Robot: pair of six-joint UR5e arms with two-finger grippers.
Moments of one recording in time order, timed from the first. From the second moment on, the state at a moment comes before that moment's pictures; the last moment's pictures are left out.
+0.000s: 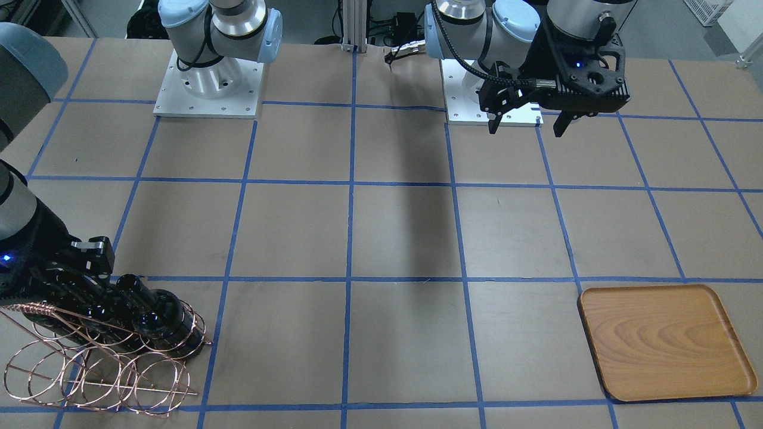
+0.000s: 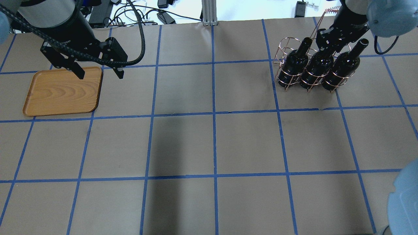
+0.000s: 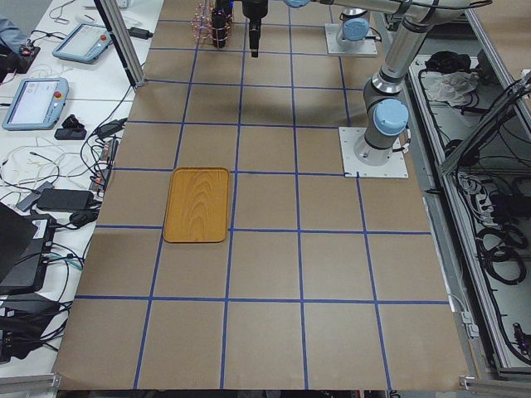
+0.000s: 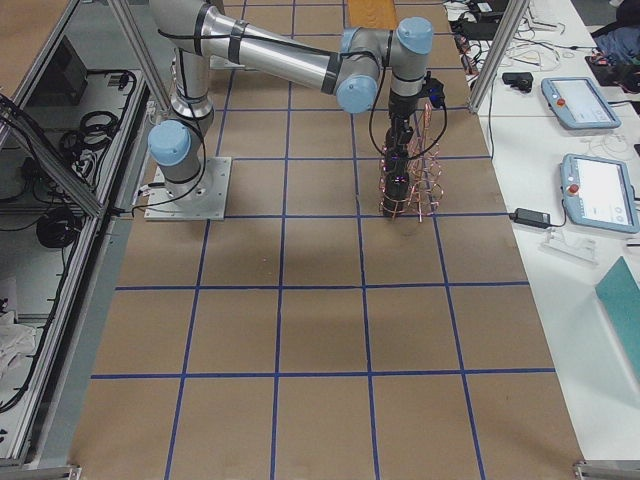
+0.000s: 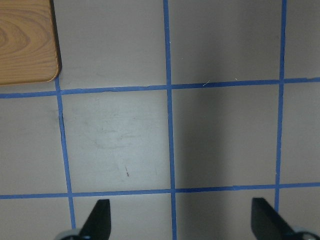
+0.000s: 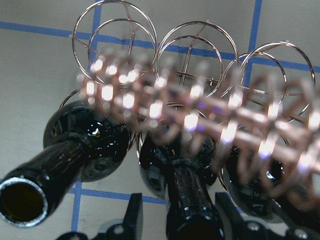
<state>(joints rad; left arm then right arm) -1.58 -1.55 -1.48 -1.69 1.59 0.03 1.36 -1.26 1.47 -1.86 -1.58 -0.35</state>
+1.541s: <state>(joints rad) -1.58 -1.55 -1.48 -1.69 1.59 0.02 1.36 -1.26 1.46 -1.85 -1.58 -0.34</state>
